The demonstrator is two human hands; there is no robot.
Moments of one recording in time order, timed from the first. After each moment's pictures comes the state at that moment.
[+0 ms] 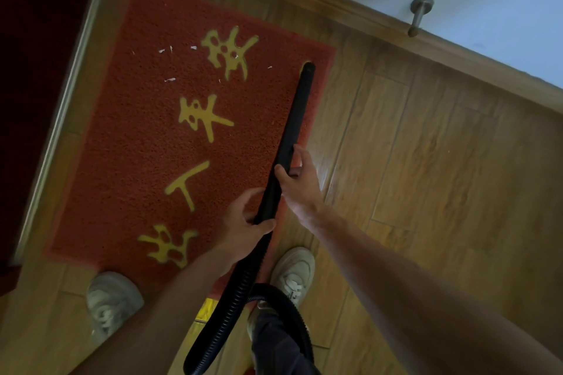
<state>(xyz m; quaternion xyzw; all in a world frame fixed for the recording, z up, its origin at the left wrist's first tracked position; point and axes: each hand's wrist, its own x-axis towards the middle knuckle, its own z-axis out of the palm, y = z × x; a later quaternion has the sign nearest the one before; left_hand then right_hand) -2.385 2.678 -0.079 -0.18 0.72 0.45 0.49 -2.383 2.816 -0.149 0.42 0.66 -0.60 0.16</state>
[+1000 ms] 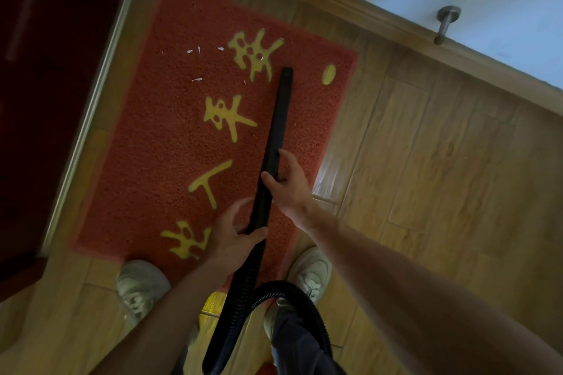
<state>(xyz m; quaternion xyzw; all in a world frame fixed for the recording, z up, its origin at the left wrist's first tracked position) -2.387 2.612 -0.072 -0.23 0.70 0.49 0.47 -2.404 2.754 -0.133 0.35 0.68 -0.61 0.21</state>
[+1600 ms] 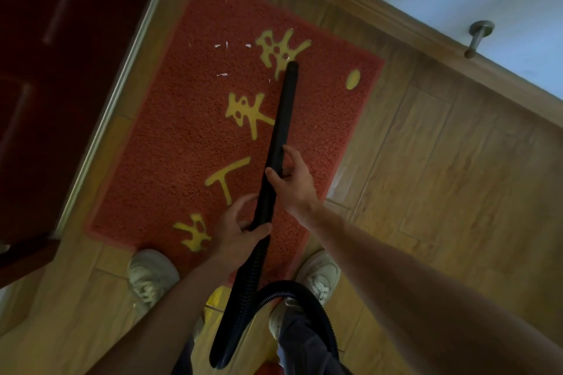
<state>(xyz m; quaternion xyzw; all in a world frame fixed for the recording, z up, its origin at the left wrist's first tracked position) -2.394 2.580 -0.078 -0.26 0.68 0.52 0.45 -2.422 2.724 -0.129 0.31 0.71 -0.59 0.22</state>
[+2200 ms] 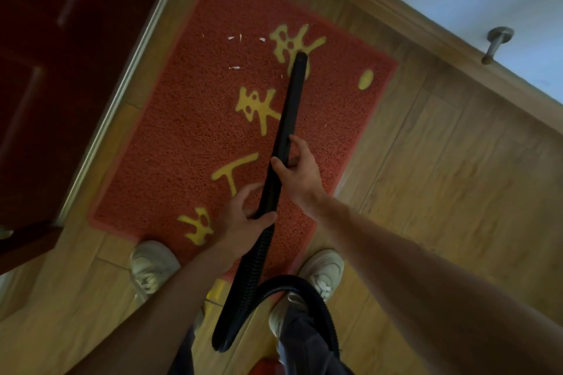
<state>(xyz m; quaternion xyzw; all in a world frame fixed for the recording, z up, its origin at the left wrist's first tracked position) -2.405 2.569 -0.083 -0.27 0.67 0.53 0.45 -2.441 2.714 -0.130 0.31 0.73 -0.56 0.23</state>
